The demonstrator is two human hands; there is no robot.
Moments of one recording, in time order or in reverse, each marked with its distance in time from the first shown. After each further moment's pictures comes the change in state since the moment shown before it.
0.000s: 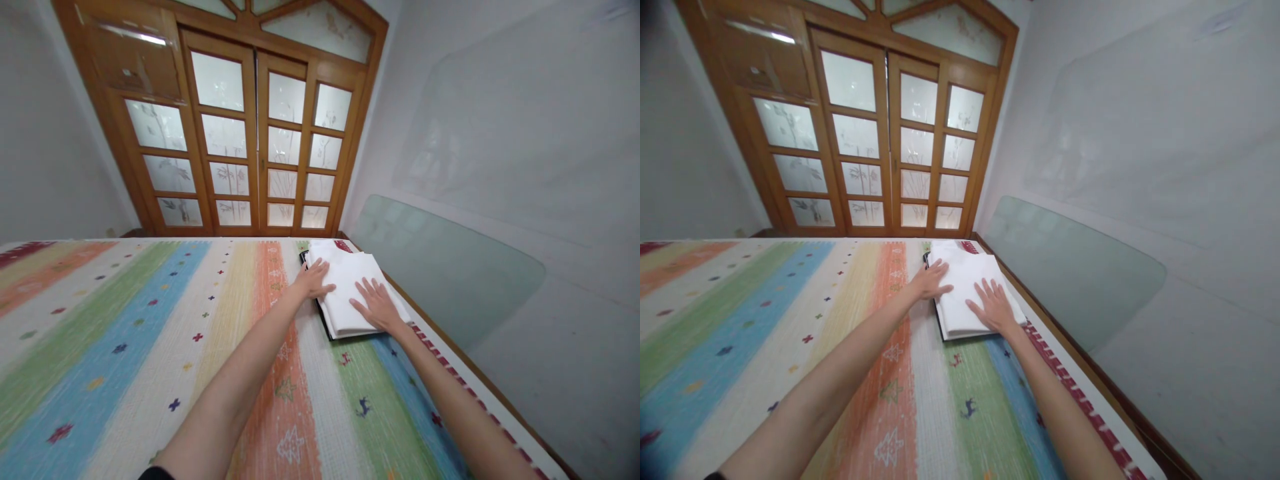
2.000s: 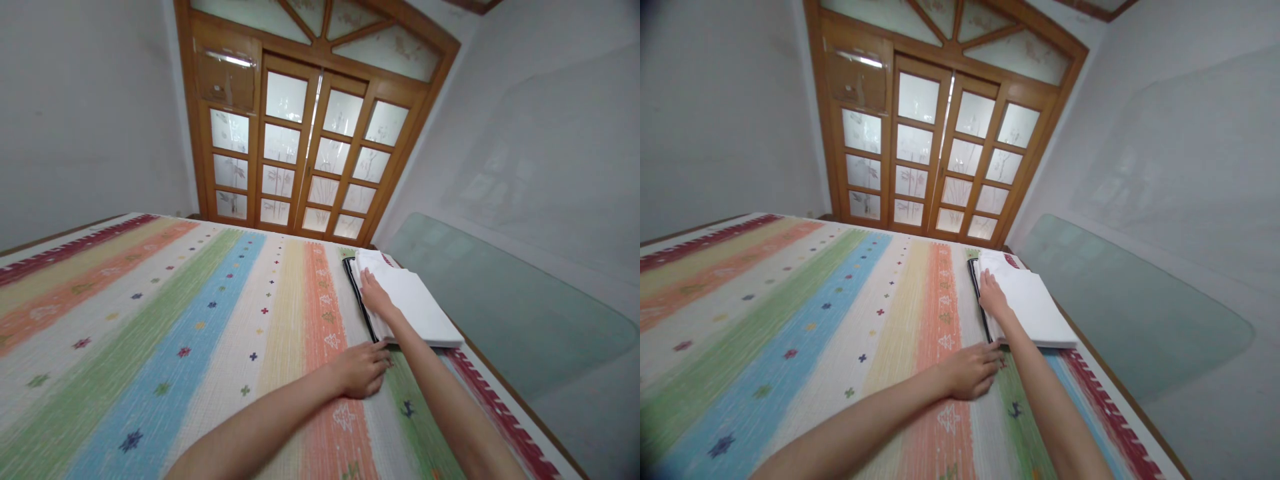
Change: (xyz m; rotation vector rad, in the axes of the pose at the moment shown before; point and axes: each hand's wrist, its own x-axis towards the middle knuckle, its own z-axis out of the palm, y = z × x) left_hand -0.184 0.032 0.041 0.358 -0.159 0.621; right_hand 0.079 -0.119 -0.002 0.003 -0.057 -0.164
